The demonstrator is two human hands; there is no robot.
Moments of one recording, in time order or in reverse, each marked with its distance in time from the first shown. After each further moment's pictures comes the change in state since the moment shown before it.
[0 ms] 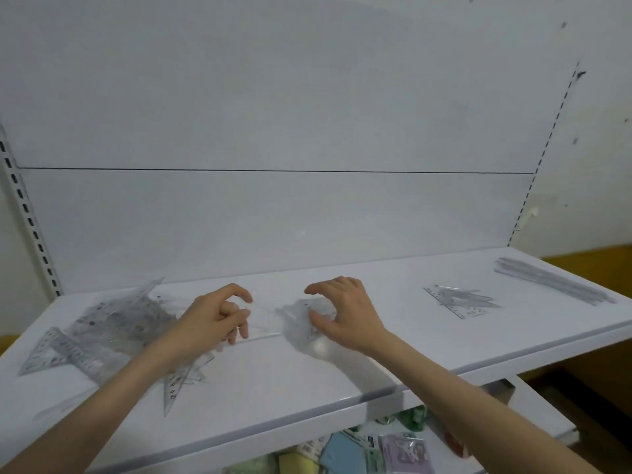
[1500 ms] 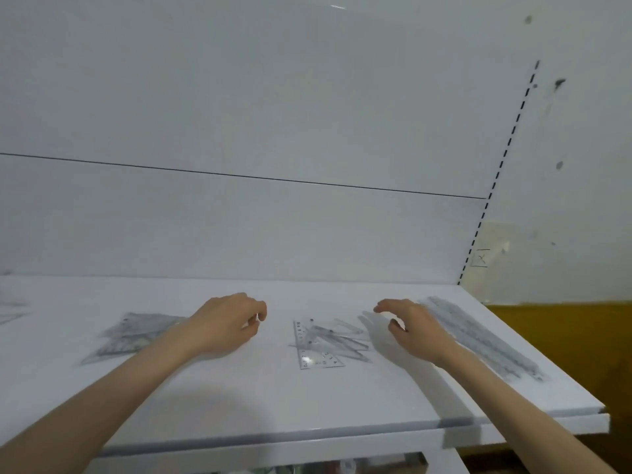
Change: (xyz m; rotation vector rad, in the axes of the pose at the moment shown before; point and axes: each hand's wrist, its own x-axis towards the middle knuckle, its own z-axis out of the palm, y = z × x) left_hand 0.178 0.142 0.275 0.881 -0.042 0.079; right_hand -0.084 0.386 -0.196 -0.054 -0.352 0.224
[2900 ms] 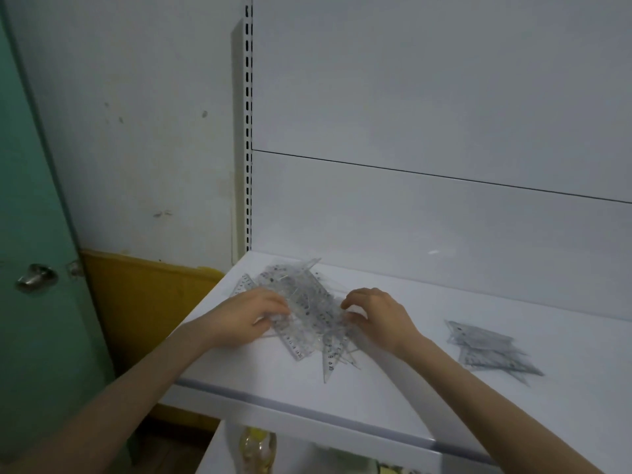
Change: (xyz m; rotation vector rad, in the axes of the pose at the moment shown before) left_hand -0.314 -0.419 -0.064 -0.191 -0.025 -0.188; right_hand 0.132 -0.549 0.217 0.020 -0.054 -0.415
